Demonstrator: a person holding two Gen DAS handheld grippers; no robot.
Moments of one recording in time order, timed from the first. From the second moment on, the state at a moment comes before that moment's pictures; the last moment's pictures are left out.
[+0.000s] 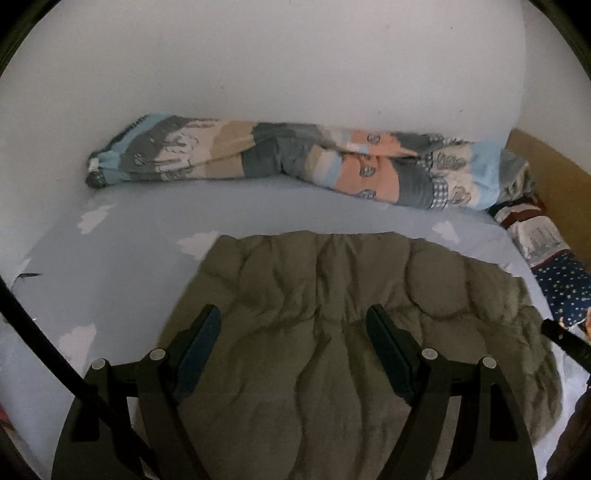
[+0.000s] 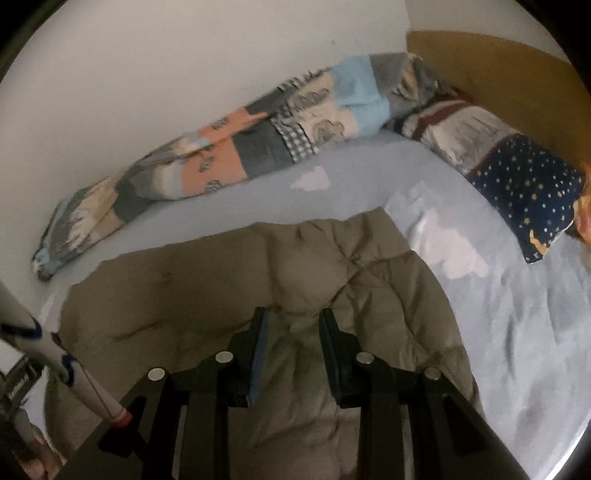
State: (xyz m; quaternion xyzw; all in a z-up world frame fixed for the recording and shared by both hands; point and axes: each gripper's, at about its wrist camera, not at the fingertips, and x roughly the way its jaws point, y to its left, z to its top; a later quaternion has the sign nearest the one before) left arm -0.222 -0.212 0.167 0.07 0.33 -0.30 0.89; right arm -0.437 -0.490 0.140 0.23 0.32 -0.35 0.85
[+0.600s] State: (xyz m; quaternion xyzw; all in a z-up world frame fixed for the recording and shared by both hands) left arm -0.286 -0.165 0.089 0.11 0.41 -0.25 0.87; right arm -0.484 -0.369 0.105 0.22 0.35 -0.31 0.86
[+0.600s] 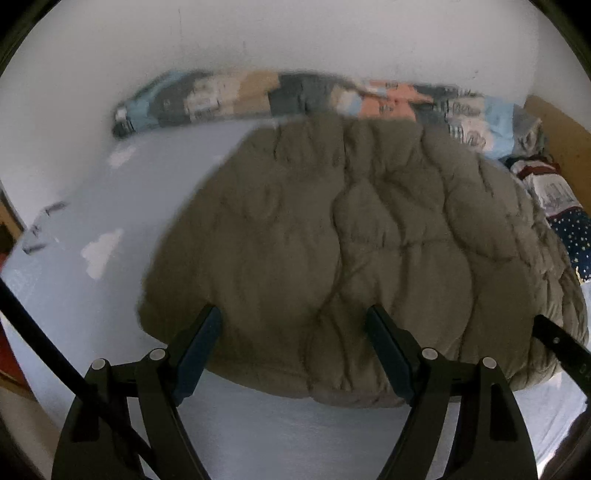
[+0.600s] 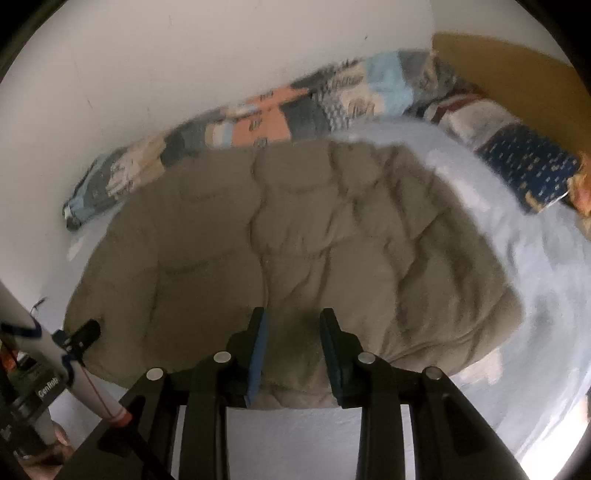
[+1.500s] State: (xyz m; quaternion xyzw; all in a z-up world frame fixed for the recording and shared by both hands) left arm -0.306 -0.164 0.081 0.16 0.38 -0.22 0.88; right arm -0.547 -0.438 0.089 0.33 0.34 -0.40 0.78
